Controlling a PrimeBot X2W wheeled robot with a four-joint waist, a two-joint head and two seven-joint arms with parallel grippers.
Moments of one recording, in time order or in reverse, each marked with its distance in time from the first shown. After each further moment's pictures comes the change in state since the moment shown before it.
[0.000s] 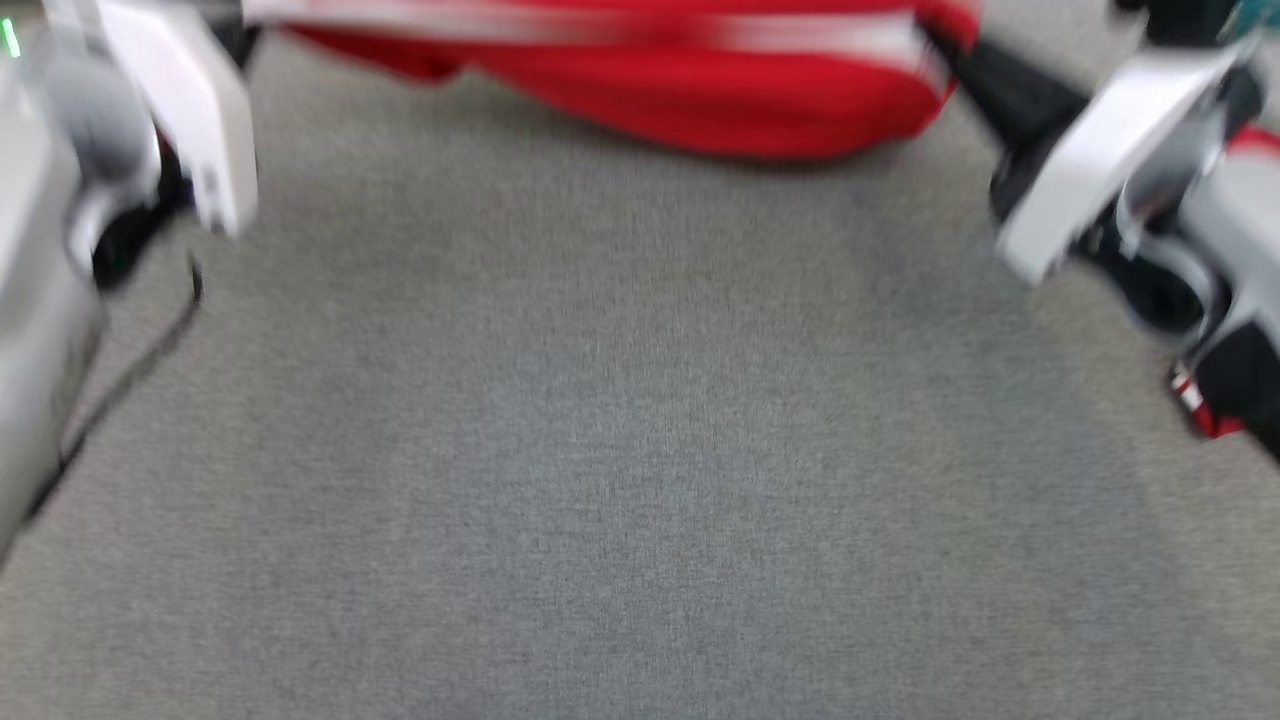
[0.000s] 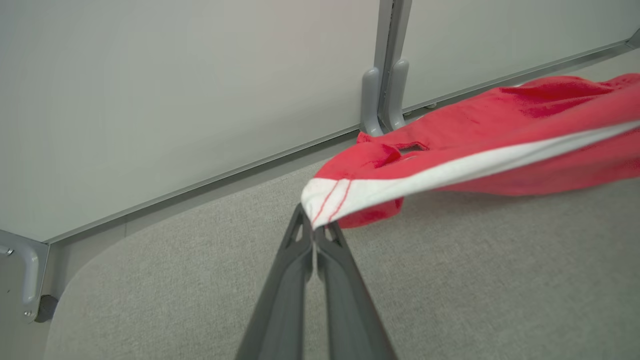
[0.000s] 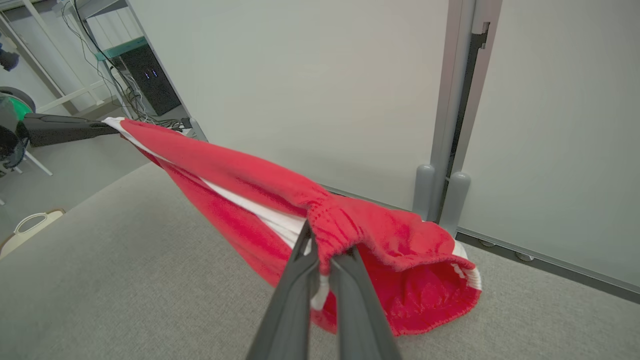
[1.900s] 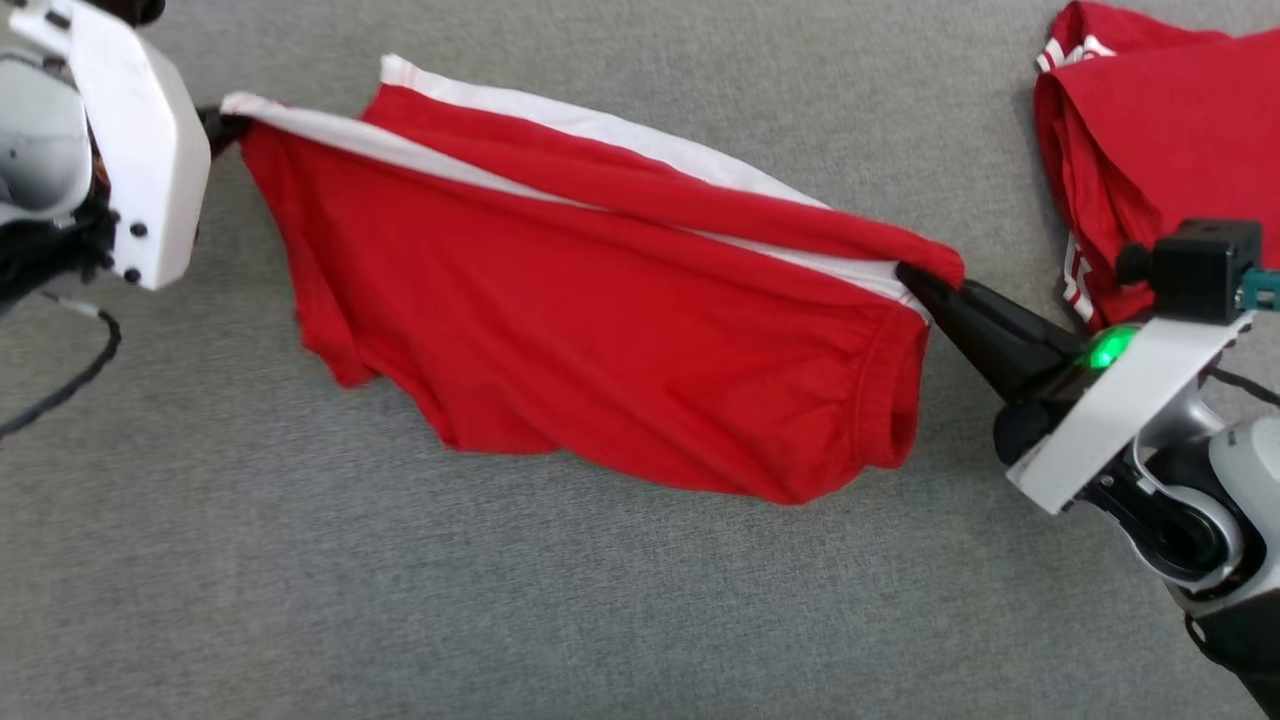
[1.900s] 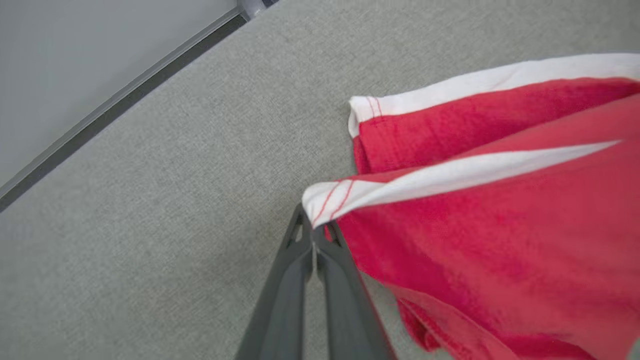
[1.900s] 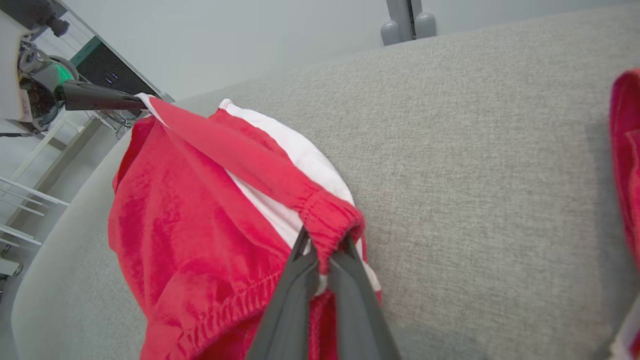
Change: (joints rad) left arm 0.091 0.297 -0.014 -0.577 -0.140 0.088 0.552; right arm 0.670 -0.019 -0.498 -0.537 -0.125 0.000 0.234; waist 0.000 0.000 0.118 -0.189
